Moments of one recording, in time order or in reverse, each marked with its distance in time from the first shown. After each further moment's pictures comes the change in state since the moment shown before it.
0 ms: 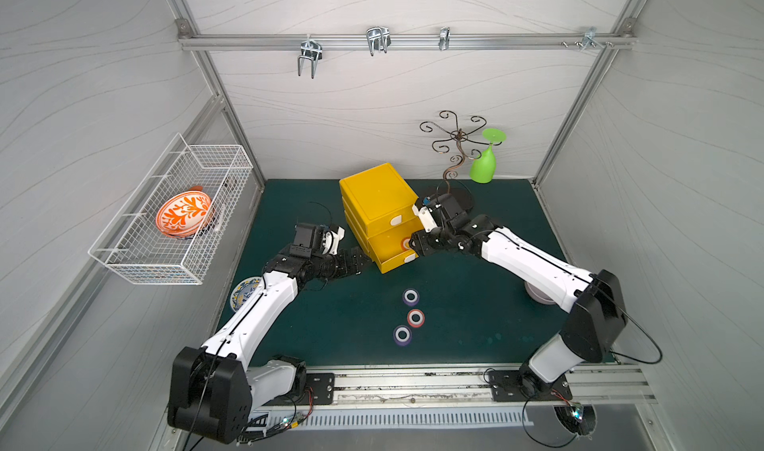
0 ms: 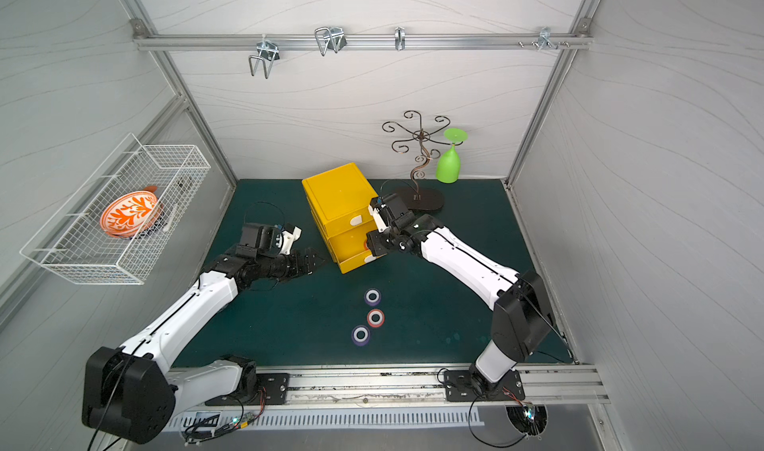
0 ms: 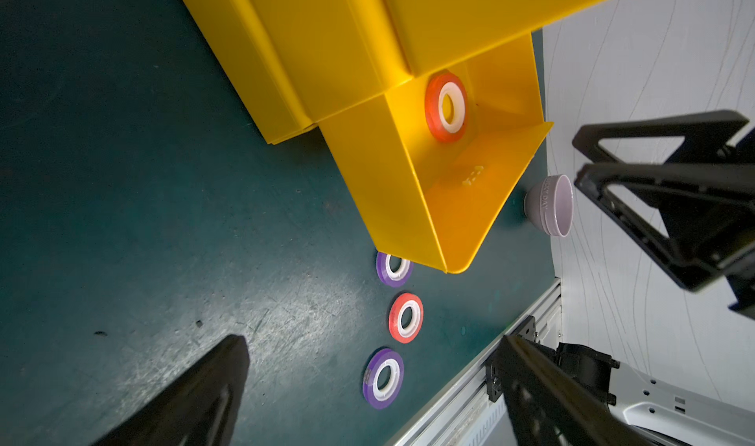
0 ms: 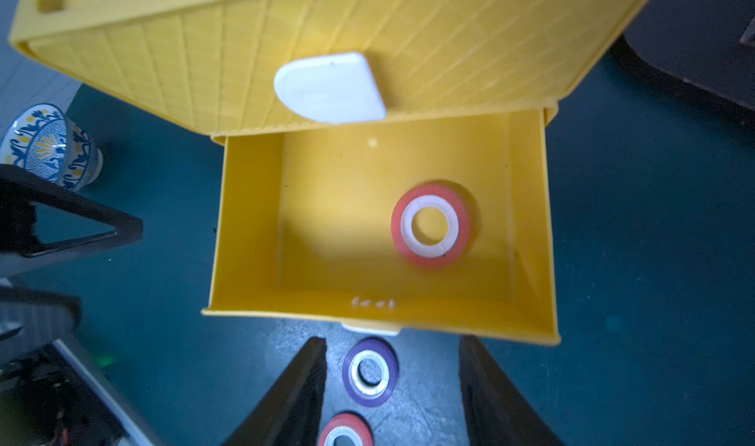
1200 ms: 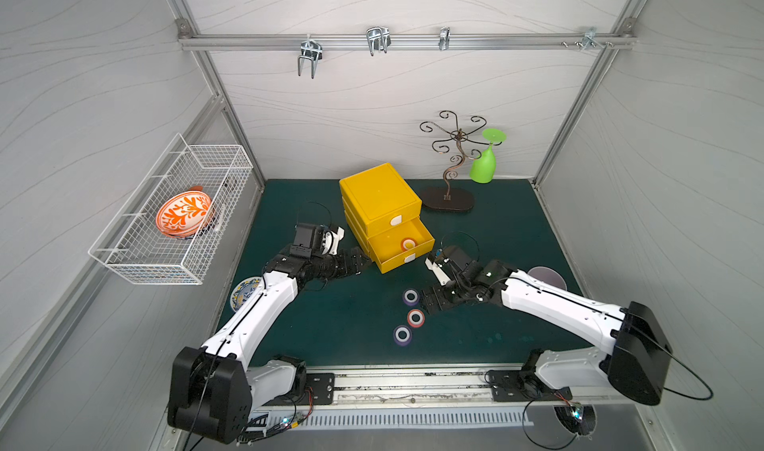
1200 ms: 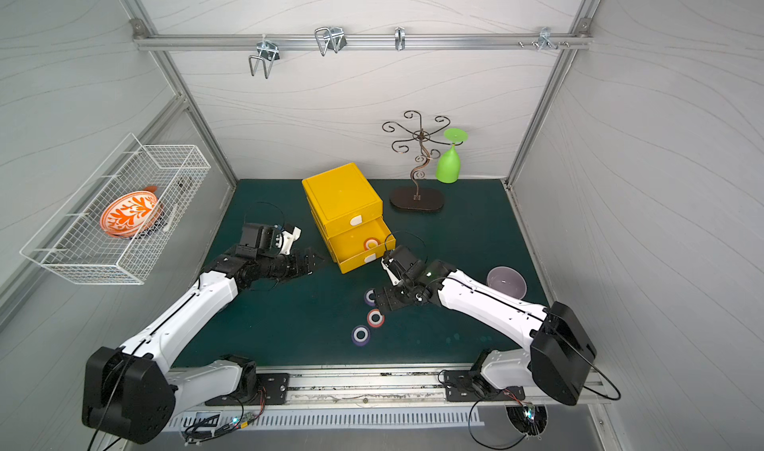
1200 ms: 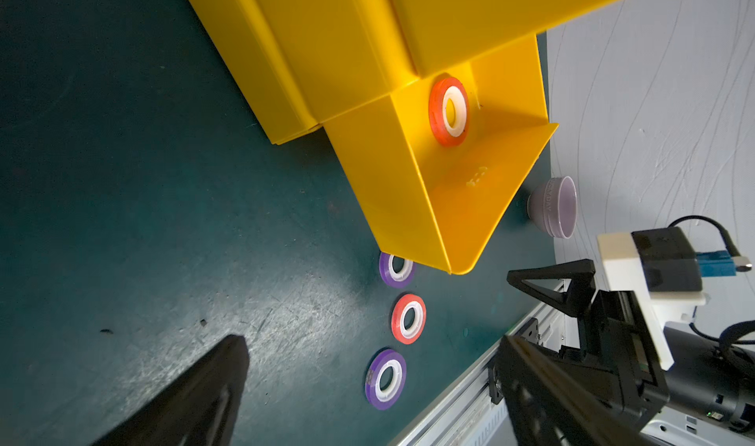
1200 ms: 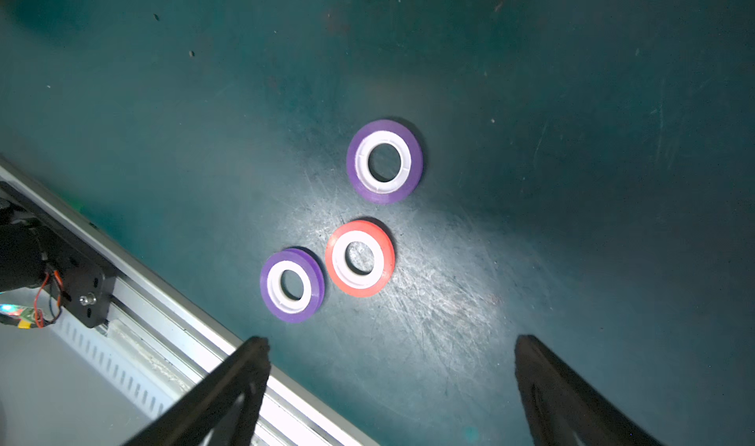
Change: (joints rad) left arm 0.000 0.000 0.000 -0.006 -0.008 0.000; right arm 0.151 -0.246 -0.431 -0.055 -0.019 0.186
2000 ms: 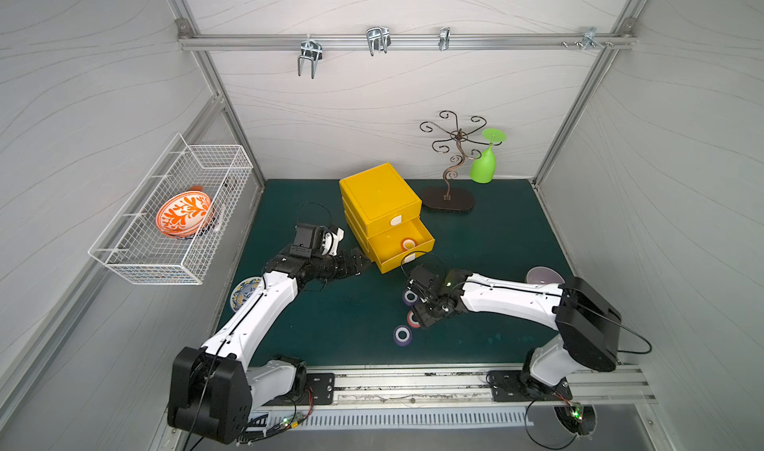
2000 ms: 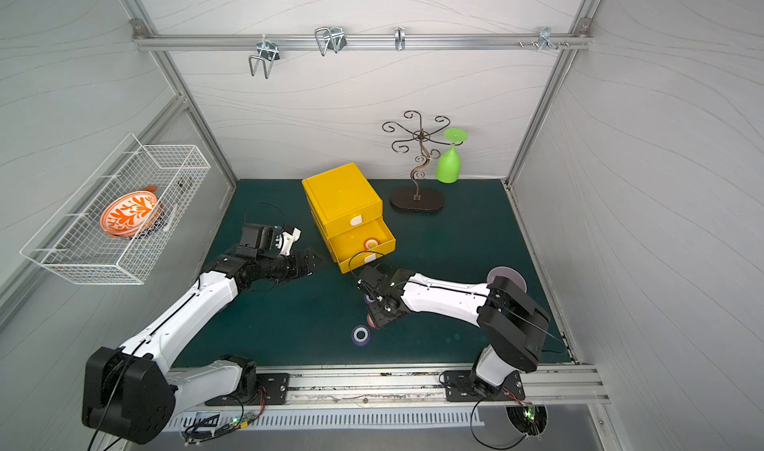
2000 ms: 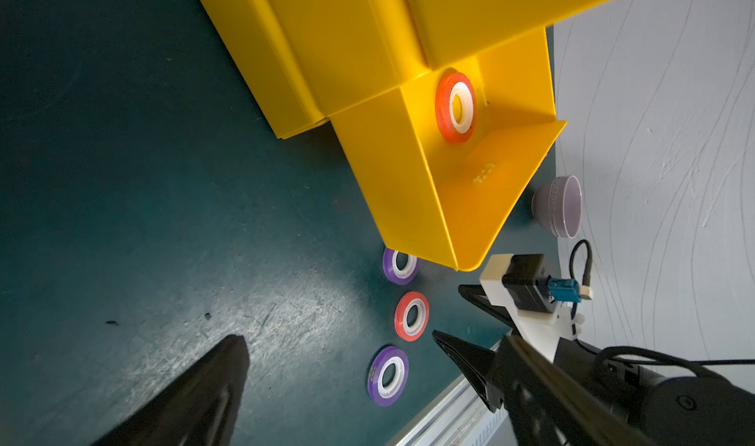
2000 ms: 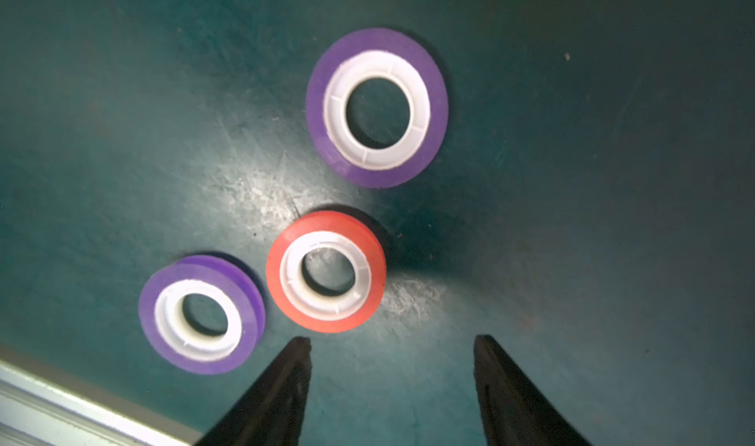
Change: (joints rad) left arm 0.000 -0.002 0.000 -0.012 -0.009 0.000; right arm 0.172 0.273 0.061 -0.017 0.191 0.046
